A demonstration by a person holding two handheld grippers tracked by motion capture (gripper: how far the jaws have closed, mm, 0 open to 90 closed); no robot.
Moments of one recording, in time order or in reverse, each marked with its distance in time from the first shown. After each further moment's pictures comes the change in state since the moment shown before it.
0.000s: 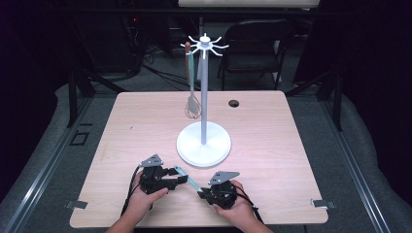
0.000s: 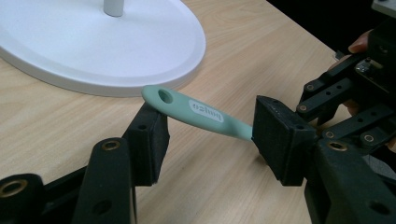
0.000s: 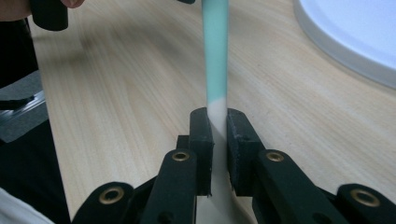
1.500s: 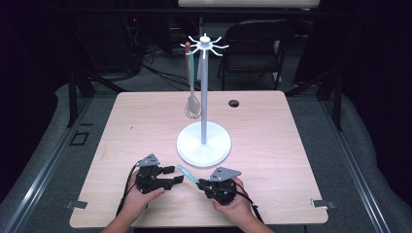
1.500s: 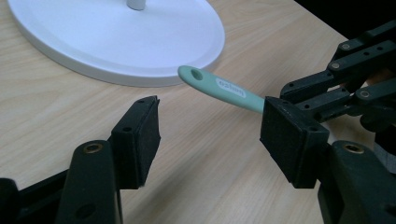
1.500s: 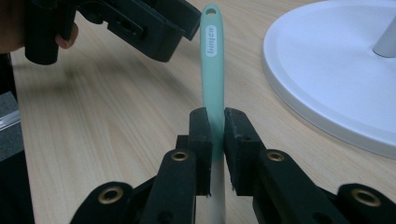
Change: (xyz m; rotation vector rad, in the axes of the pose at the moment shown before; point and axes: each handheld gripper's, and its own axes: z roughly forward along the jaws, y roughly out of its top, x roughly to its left) left arm 0.008 -0.002 -0.006 0.023 0.033 0.014; right arm 0.002 0.013 -0.005 -0.131 -0.082 -0.047
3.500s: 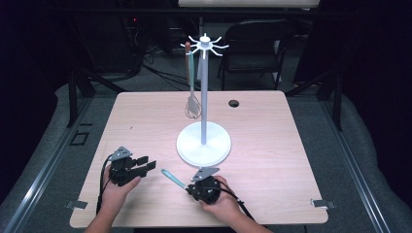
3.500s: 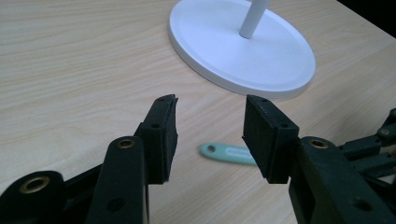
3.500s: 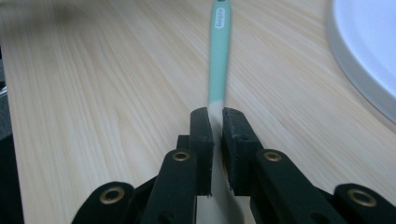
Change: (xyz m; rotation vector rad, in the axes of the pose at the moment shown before) left arm 0.038 0.002 -0.060 -0.072 0.266 -0.054; right arm 0.011 0.007 0.037 0.190 0.046 -0.019
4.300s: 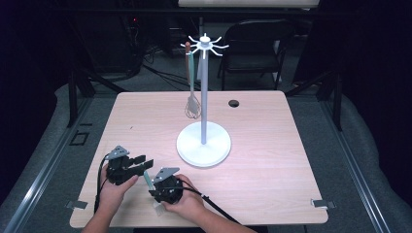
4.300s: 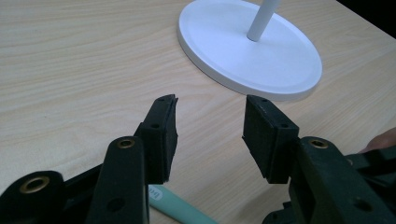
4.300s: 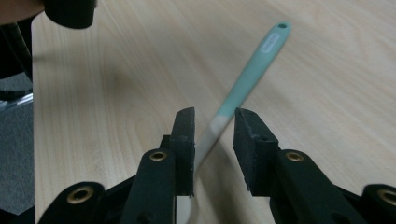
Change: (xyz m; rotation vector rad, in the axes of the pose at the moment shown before) left arm 0.009 0.001 -0.004 -0.003 0.011 -0.007; right arm 0.059 0.061 0.077 -0.050 0.074 -0.081
